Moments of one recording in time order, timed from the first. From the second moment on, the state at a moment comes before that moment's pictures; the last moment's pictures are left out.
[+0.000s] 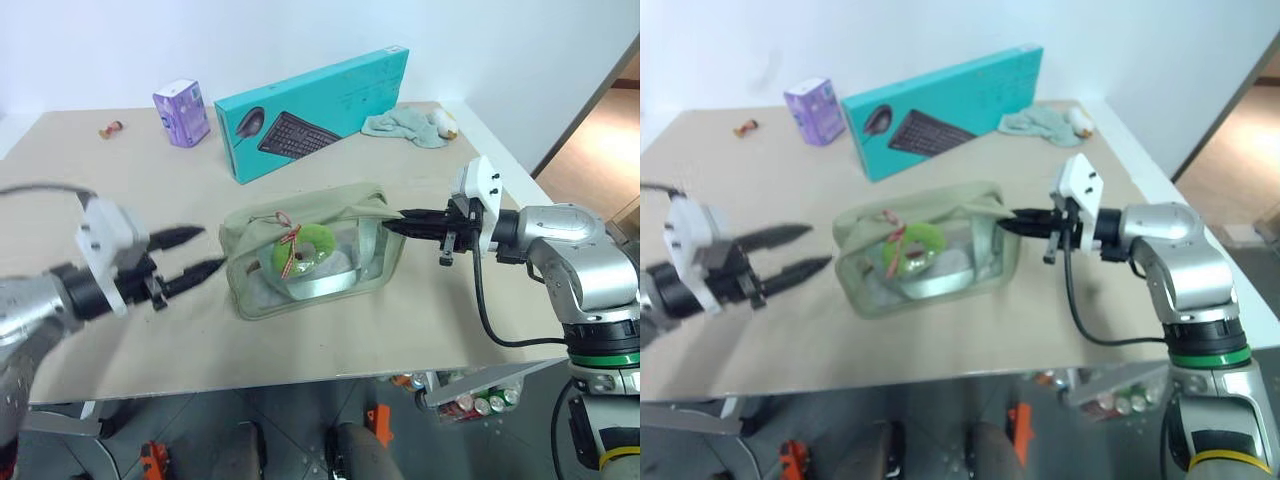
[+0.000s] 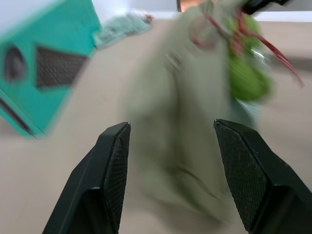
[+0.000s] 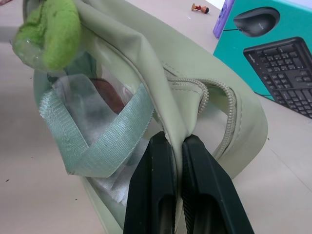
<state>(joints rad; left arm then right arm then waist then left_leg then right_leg) -0.01 0.74 0.42 -0.69 -0.70 0.67 -0.76 -0.66 -0.77 0.01 -0.02 0.41 0.43 1.13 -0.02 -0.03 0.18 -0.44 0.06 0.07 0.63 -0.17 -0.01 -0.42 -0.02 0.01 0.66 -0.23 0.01</state>
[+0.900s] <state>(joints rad) -0.10 0.53 0.23 -0.63 -0.63 0.57 -0.55 -0.67 -0.77 0.02 -0.03 0.40 0.42 1.13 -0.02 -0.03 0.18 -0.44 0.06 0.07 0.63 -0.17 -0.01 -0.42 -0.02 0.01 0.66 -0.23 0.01</state>
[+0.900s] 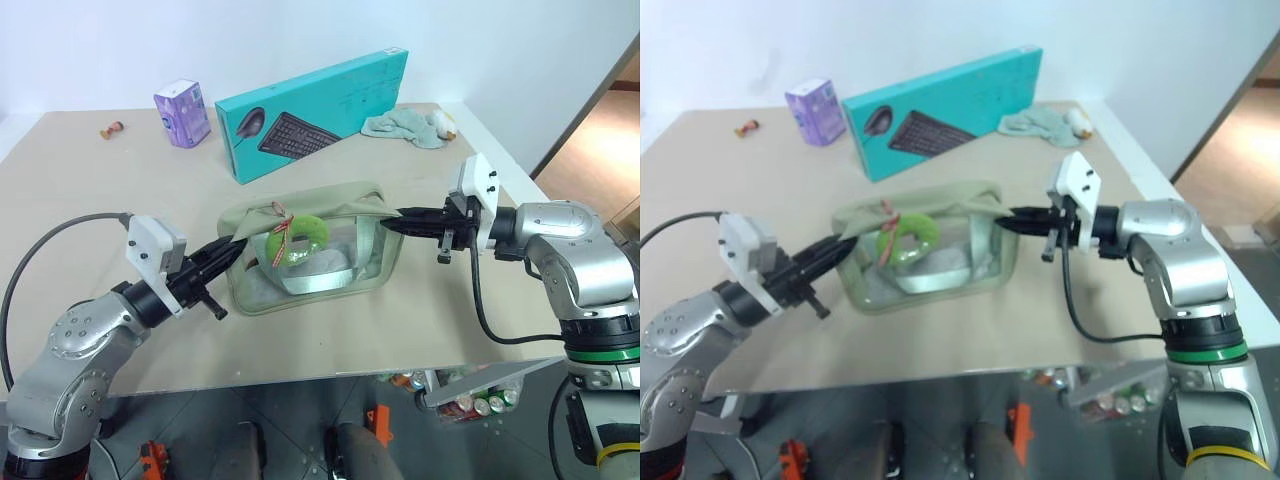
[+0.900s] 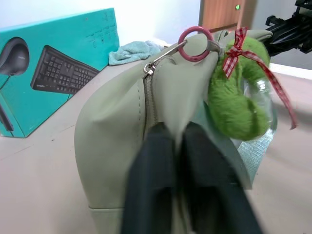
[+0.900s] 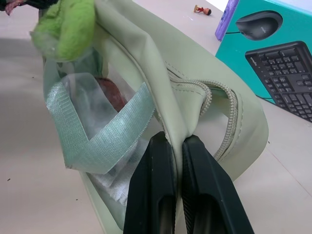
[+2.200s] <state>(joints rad) -0.16 0.56 0.14 -0.57 -0.59 0.52 -0.59 -0.60 -0.63 0.00 -0.42 0.78 0.92 0.78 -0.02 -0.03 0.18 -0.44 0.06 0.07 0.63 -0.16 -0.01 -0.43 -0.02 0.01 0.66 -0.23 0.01</state>
